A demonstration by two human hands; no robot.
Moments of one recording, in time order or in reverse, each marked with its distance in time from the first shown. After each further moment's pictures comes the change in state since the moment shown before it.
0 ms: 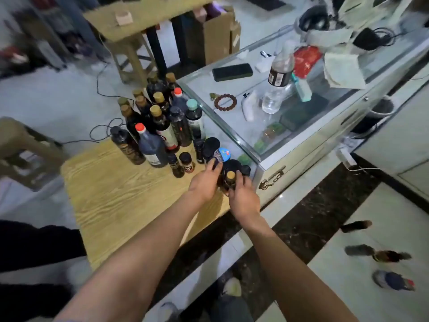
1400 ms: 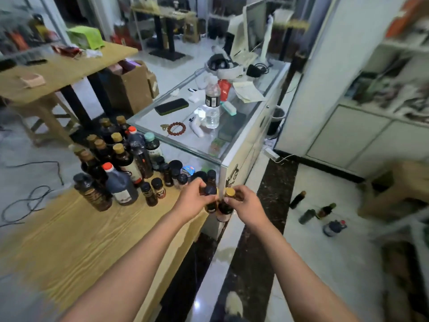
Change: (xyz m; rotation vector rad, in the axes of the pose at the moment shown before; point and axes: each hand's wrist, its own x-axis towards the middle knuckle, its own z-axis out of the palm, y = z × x) left_hand -0.088 -0.008 -0.033 -0.842 -0.013 0.270; right_hand -0.140 -0.024 -0.053 0.731 0.329 0.249
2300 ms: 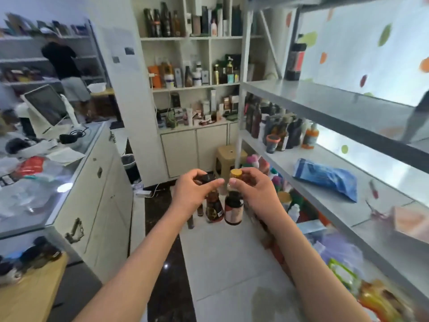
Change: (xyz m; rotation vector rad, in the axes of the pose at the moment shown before) left_hand -0.332 0.327 0.292 -0.109 -0.473 0.532; right_hand -0.449 0.059 -0.366 0.170 0.859 -0.065
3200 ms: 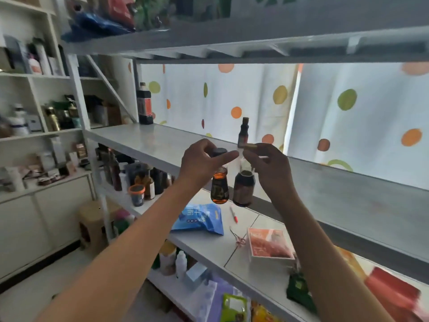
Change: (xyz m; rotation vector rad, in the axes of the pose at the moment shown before) left_hand 0.090 0.285 0.327 -0.150 -0.385 0.551; right_hand 0.037 -0.055 -0.370 -0.215 0.820 -0.137
